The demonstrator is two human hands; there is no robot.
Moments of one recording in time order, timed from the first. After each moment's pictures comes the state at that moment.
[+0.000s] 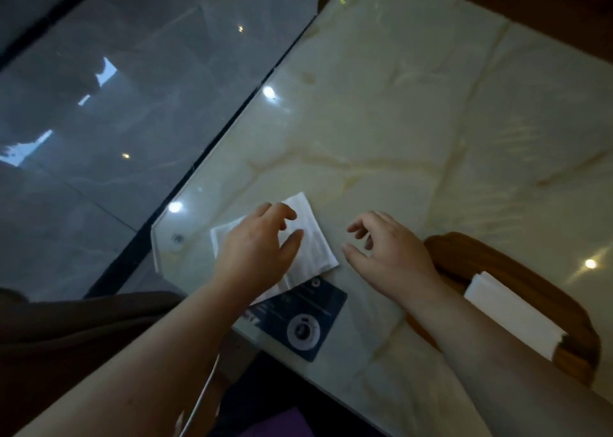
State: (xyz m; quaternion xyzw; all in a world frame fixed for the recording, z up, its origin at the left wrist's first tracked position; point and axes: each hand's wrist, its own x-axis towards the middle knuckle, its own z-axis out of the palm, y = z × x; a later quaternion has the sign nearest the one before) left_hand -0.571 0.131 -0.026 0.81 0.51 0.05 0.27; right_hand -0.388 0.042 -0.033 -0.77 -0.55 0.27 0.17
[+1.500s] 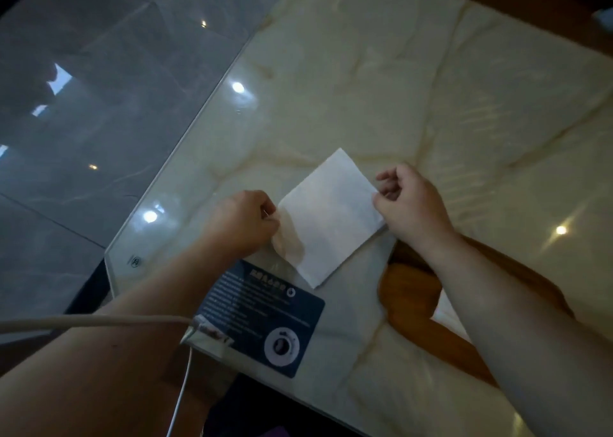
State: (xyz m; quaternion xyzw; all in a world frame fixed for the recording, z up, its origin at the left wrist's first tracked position) left_hand -0.524 0.182 -0.048 0.79 0.52 -0.09 0.32; right_hand -0.307 0.067 -0.055 -0.85 -0.37 0.25 0.29
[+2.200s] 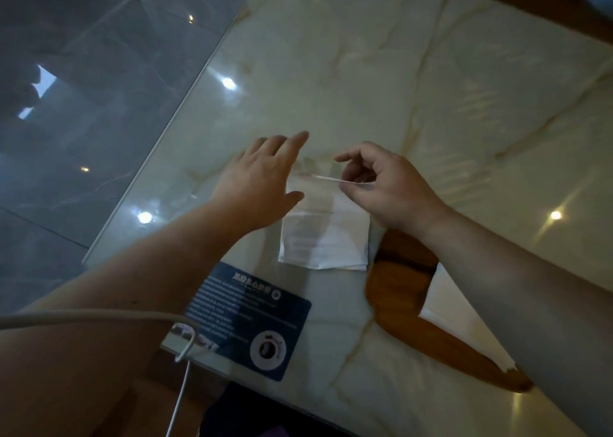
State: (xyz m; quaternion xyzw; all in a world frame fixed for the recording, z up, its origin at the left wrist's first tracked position) left_hand -0.471 0.197 -0.036 0.93 0.33 -0.02 0.18; right_hand -0.297 0.081 -0.033 -0.73 -0.50 0.33 0.33
